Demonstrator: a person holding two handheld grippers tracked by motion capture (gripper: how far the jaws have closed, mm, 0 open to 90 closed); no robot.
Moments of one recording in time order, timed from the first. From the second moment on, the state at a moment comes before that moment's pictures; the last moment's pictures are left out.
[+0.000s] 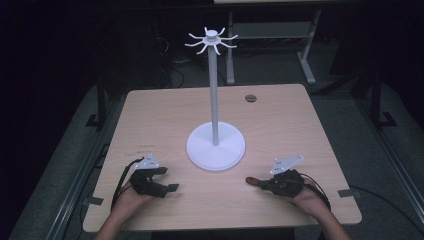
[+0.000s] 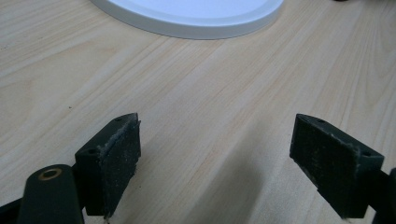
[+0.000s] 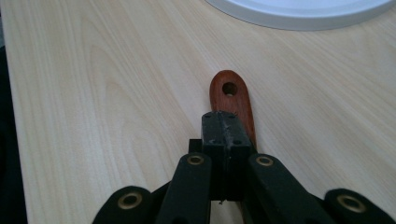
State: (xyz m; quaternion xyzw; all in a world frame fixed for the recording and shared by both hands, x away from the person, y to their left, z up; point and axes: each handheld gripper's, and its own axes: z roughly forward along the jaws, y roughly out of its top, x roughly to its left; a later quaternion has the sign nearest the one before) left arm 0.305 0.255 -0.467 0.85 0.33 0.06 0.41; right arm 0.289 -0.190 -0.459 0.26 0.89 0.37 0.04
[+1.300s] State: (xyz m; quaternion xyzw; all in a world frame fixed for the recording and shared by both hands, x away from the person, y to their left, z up) left arm 0.305 0.255 -0.467 0.85 0.33 0.06 0.41; right arm 0.303 -0.230 -0.445 0.36 0.86 0.36 0.09
